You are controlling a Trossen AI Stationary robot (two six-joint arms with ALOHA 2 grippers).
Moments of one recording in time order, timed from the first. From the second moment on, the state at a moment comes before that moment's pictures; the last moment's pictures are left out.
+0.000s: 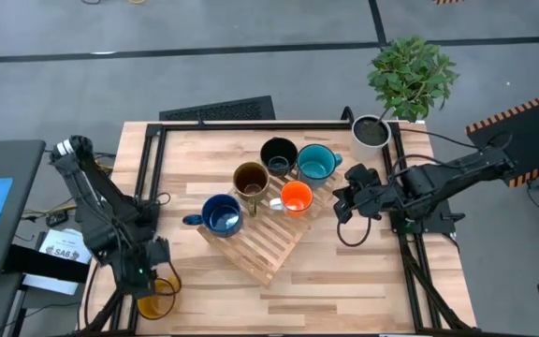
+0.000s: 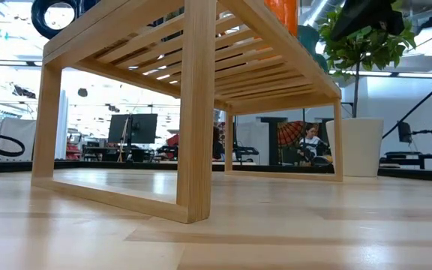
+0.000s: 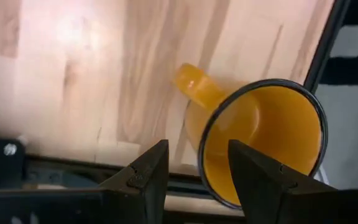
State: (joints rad) left arm -1.01 1.16 0.97 -1.04 -0.06 -1.28; right arm 0.32 1.10 1.08 -0.91 0.55 1.02
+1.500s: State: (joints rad) left arm -0.90 1.21 0.98 -0.91 0.18 -1.08; right arm 0.28 1.10 1.08 -0.96 0.53 1.02
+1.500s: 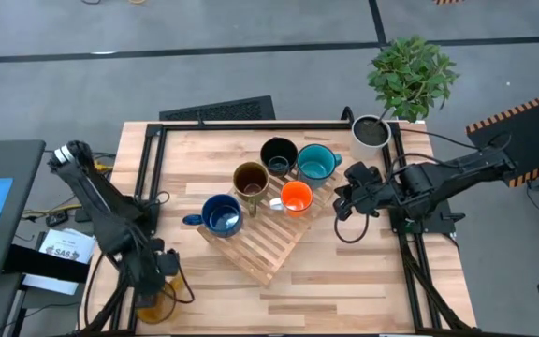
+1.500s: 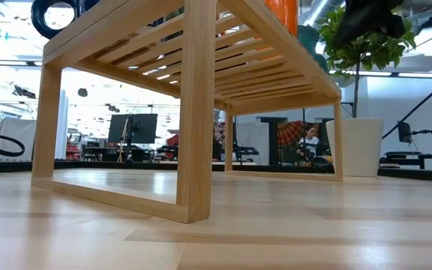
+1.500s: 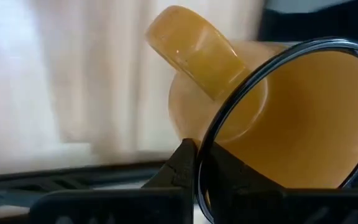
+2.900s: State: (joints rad) left arm -0.42 1.72 1.90 -1.20 -0.11 -1.07; right arm 0.26 1.10 1.08 -0.95 0.49 0.84
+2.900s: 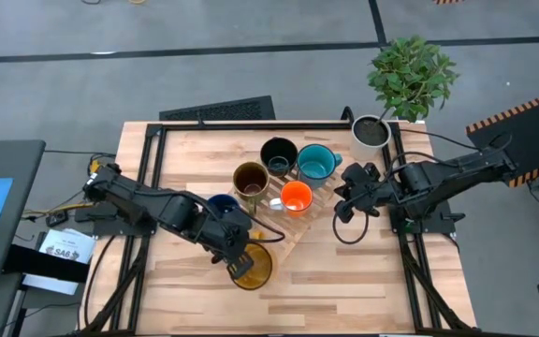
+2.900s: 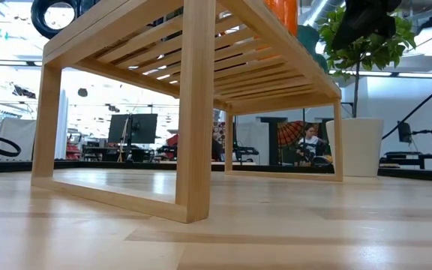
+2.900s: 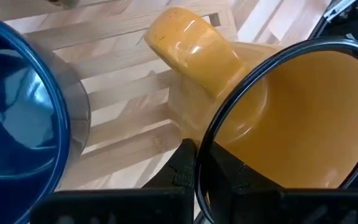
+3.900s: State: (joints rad) left arm -0.34 1.72 1.89 -1.17 -0.18 -0.86; right arm 0.26 1.10 1.08 -0.93 0.50 0.84
